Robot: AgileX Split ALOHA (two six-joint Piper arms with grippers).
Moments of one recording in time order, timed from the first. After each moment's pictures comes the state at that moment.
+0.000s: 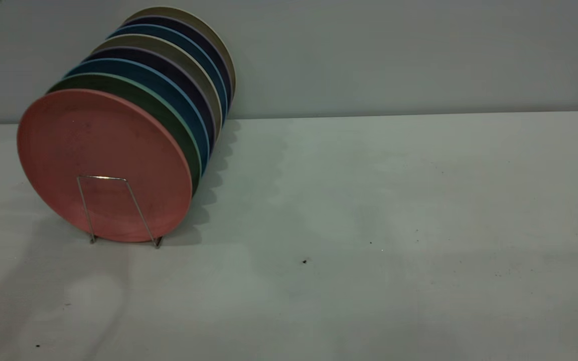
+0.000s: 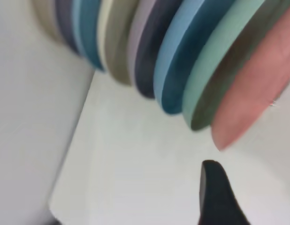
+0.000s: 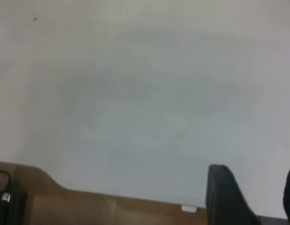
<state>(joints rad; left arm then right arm) -0.13 1.49 -1.33 0.04 0.80 0.96 -0.19 0.24 -0.48 0.26 1.15 -0.33</state>
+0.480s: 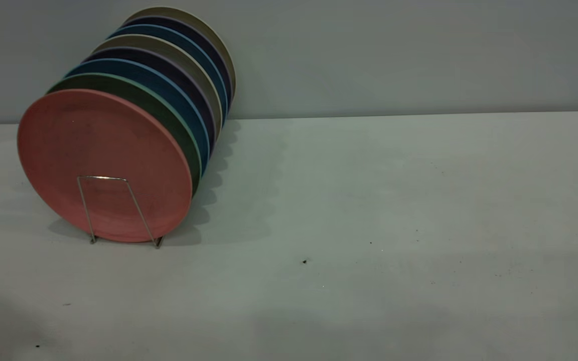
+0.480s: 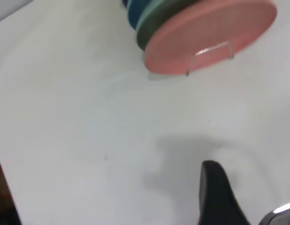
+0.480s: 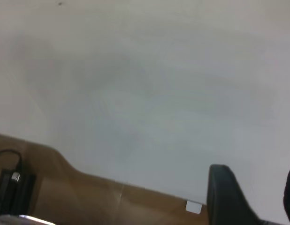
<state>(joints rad) -0.13 1.13 -1.33 0.03 1.17 0.29 0.04 0.24 -0.48 0.19 1.13 -0.23</state>
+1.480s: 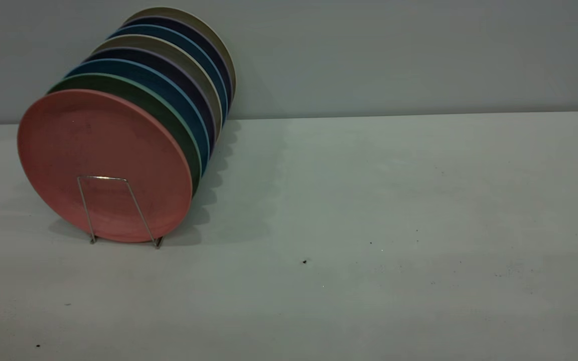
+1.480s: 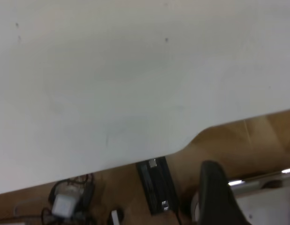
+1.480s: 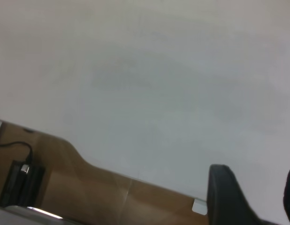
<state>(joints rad) -0.13 0.33 -0.49 -0.02 1.13 0.05 0.10 0.23 -0.47 0.19 1.13 -0.21</state>
